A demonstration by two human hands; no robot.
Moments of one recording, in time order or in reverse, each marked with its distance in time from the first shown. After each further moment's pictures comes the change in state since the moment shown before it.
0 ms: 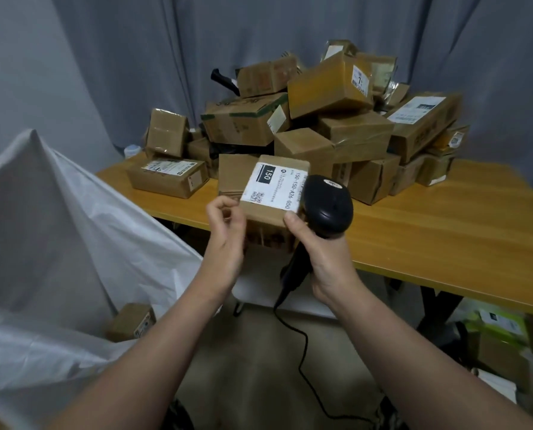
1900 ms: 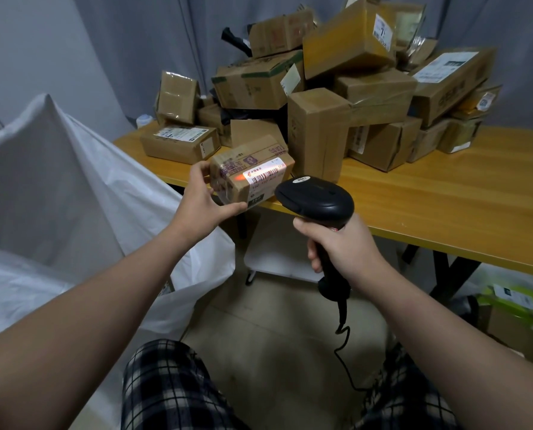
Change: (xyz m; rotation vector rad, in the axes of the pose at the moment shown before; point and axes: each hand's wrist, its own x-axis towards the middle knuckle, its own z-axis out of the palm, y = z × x) left_hand 0.028 -0.034 -0.069 0.594 0.018 0.019; right_hand -0.037 -0.007 -0.021 -0.520 -0.170 0.135
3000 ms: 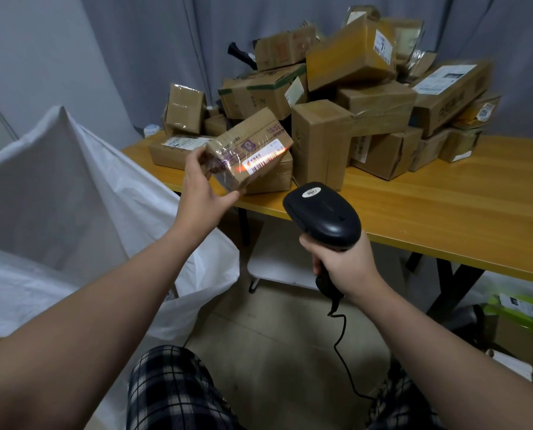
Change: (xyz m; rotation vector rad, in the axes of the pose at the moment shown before) left_hand 0.013 0.008 -0.008 0.016 0.202 0.142; right_hand -0.001 0.018 0.005 -0.023 0.117 -0.178
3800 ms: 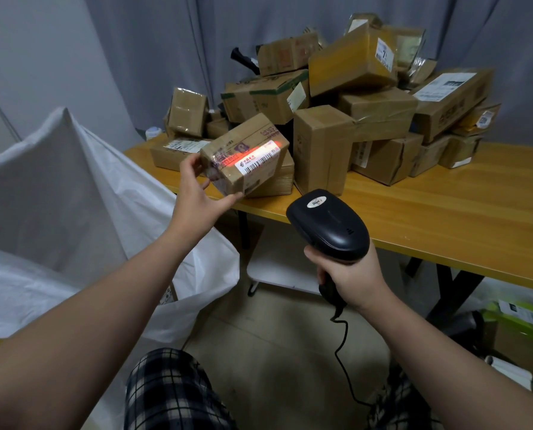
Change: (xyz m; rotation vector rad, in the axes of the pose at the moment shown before) left_hand -0.003 -0.001 -0.009 -0.125 -0.015 -0.066; right_hand -0.008 -0.002 -0.006 -0.015 -0.040 -0.033
